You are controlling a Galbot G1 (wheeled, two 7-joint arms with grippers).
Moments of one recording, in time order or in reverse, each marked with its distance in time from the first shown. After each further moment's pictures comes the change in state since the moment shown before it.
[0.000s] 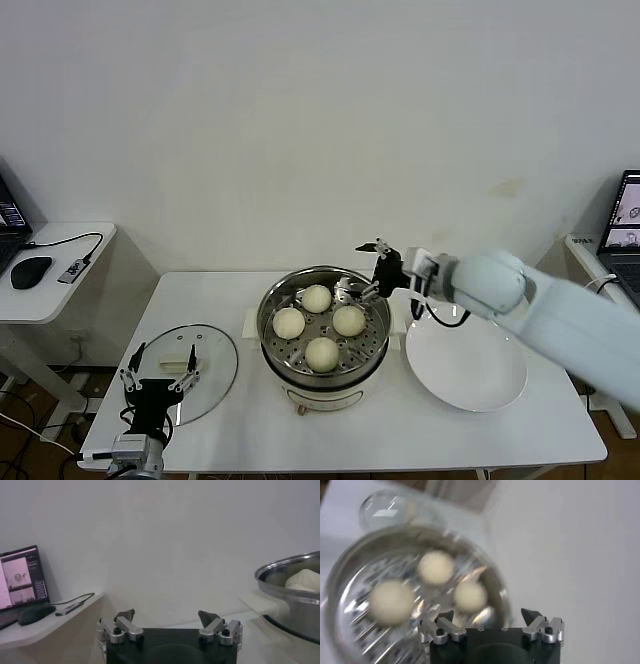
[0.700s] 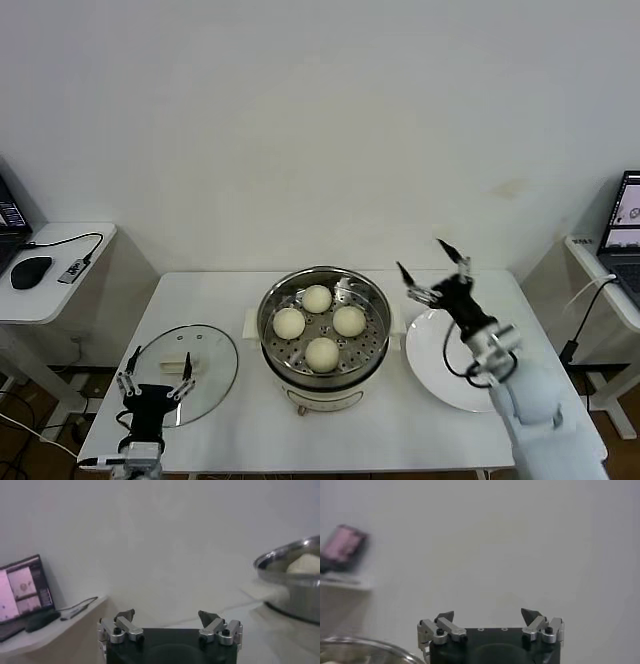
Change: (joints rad) left arm 0.012 0.003 -0.020 0.078 0.289 -0.027 -0.012; right arm -1.015 0.568 1.090 0.048 -0.285 0.414 0.036
